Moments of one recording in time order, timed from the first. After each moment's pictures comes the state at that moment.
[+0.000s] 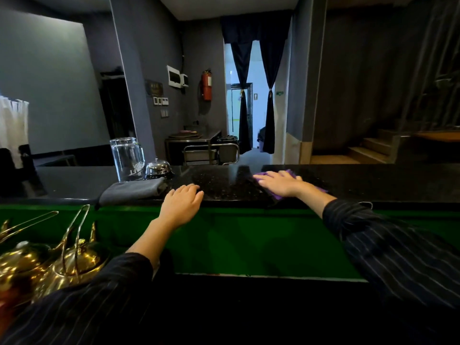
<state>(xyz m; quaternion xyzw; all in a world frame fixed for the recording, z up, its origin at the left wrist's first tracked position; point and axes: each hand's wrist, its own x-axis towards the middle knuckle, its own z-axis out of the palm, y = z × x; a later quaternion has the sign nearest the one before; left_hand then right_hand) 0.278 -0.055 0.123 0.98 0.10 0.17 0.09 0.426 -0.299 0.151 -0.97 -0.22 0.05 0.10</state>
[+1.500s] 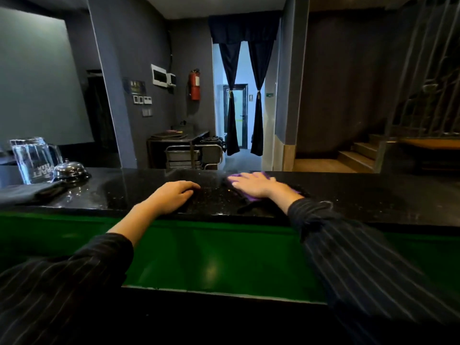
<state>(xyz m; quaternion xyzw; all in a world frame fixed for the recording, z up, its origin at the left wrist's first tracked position) 0.386 -0.269 0.154 0.98 0.04 0.11 0.16 0.523 -0.484 0.157 -0.95 -0.30 0.05 0.09</state>
